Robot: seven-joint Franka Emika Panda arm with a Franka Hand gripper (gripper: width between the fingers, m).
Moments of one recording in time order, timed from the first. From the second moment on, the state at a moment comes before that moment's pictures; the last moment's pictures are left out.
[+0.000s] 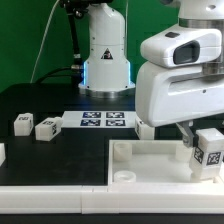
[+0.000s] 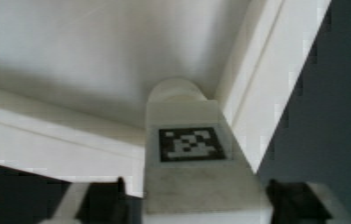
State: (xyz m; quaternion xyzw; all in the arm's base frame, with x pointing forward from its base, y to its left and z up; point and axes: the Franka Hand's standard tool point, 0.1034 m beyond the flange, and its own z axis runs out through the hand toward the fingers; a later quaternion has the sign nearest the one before) arm 0.643 0.119 0.086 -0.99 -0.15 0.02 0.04
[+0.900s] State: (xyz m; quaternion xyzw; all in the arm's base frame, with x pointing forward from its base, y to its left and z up) arm 0.643 0.120 0.085 -0.99 0.16 0.02 0.03
